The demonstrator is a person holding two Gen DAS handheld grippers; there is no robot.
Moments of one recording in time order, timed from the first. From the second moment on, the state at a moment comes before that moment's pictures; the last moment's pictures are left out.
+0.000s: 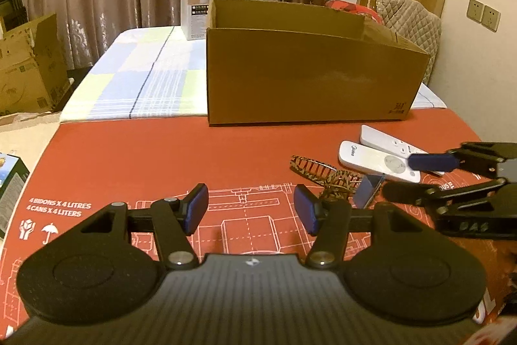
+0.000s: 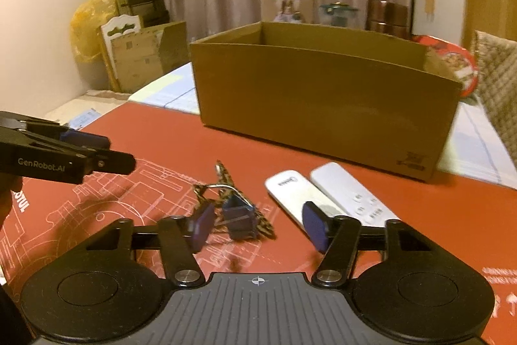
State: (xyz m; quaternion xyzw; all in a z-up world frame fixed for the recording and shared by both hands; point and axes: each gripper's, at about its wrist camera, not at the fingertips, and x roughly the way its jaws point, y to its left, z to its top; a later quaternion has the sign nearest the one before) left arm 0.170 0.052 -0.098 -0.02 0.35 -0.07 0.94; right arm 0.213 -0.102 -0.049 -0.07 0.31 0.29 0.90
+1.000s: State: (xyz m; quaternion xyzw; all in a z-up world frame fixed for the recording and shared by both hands) left arm 0.178 0.012 -0.109 -0.01 0.36 -0.17 0.92; right arm 0.200 -0.133 -0.047 -0.09 0.37 0.21 0.90
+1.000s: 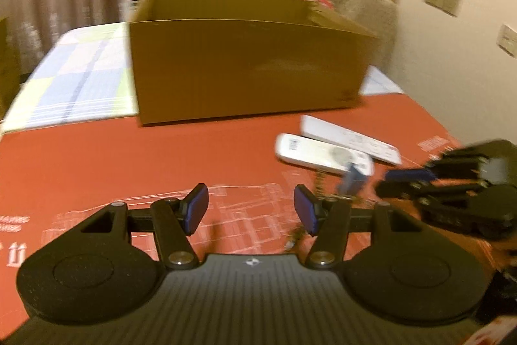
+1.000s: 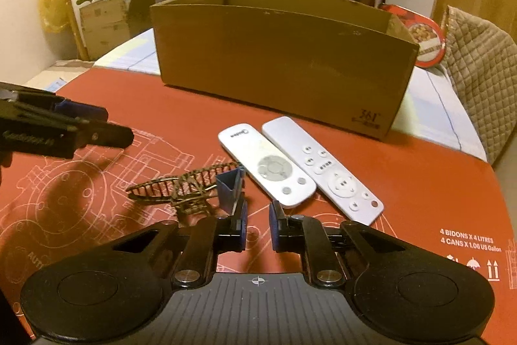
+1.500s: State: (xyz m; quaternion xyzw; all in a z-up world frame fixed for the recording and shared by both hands) left arm 0.182 -0.029 -0.135 0.11 0.39 -0.24 0.88; right arm 0.203 -0.128 -0.054 -0.06 0.39 0.25 0.89
